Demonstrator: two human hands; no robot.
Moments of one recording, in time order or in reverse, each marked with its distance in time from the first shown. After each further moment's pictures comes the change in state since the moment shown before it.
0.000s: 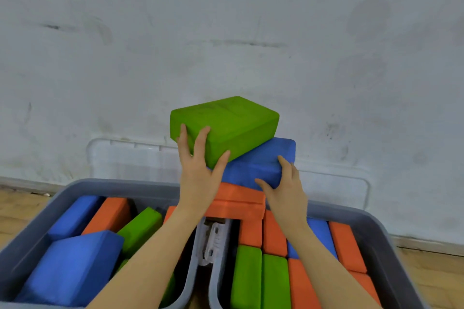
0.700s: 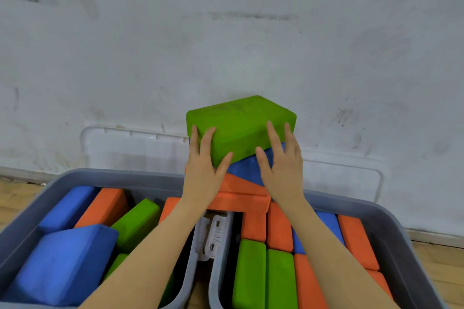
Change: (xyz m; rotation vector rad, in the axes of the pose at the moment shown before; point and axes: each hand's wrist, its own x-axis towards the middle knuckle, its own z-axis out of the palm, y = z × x) left_hand -0.011 -0.045 0.027 0.057 -0.211 -0.090; right_hand 0.035 0.002 0.036 0.045 0.099 -0.302
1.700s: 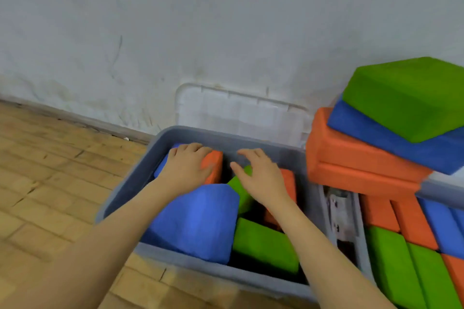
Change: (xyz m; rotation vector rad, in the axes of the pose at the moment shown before) left_hand -0.041 -0.259 -0.251 0.755 -0.544 -0.163; right_hand -0.107 -0.204 0.257 0.035 -0.539 -0.045
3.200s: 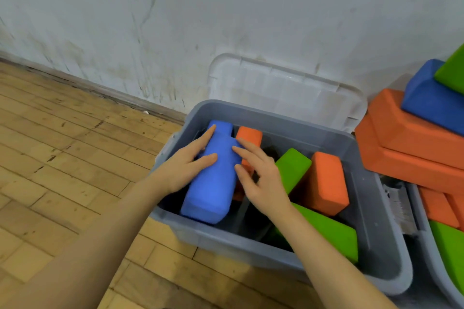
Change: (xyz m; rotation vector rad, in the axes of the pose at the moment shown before) left_hand -0.058 -0.115 0.025 -1.045 -0.167 -0.002; right_hand -0.025 -0.065 0.107 0.379 0.107 -0.262
